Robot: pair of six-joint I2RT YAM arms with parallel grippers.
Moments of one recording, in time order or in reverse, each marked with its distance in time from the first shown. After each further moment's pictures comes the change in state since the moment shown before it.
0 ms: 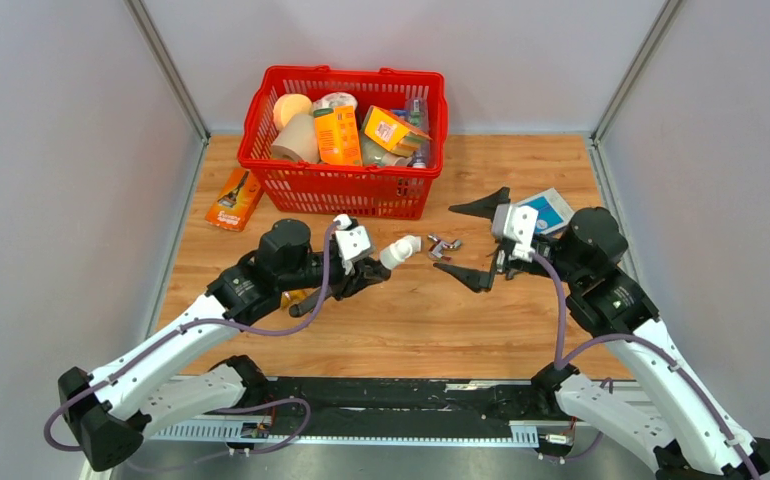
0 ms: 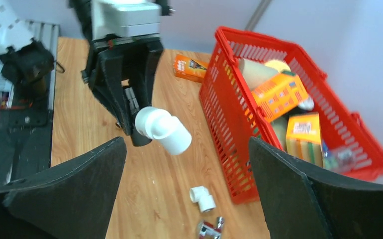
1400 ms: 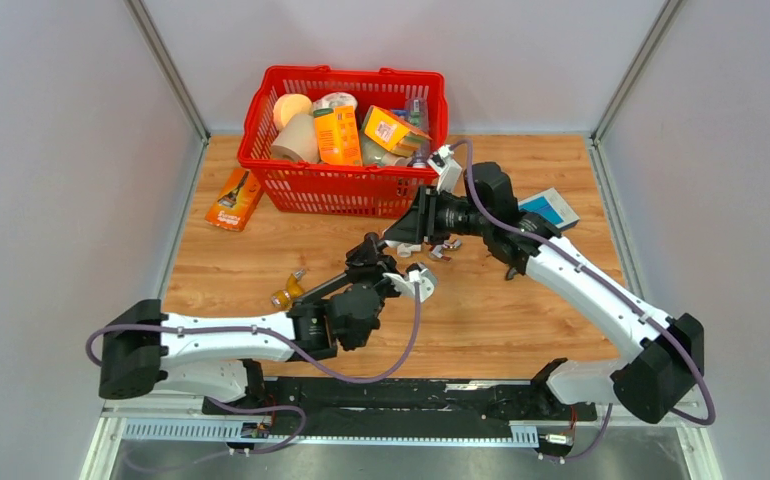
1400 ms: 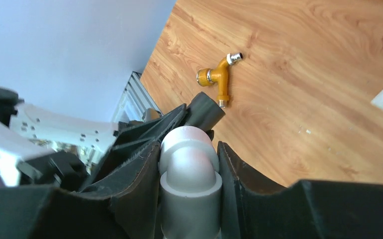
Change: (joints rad) left arm -0.517 0.261 -0.111 0.556 -1.200 0.531; right arm 0.064 0.481 0.127 -0.050 0.126 0.910
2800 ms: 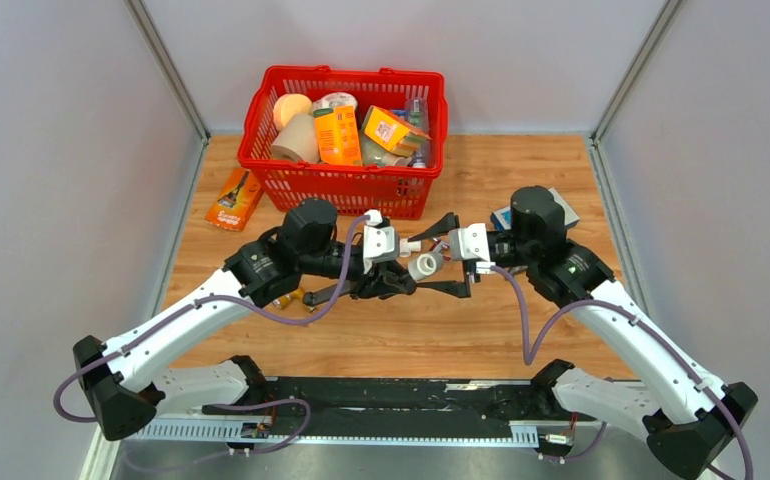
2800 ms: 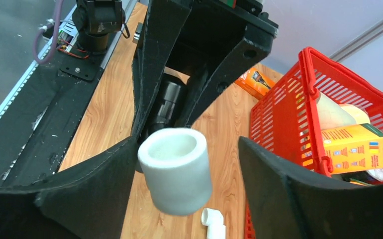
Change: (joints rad) left arm 0.447 -0.069 0.358 -0.685 1.519 -0.462; right arm -0.007 -0.301 -0.117 -0.058 -0.463 -1.318
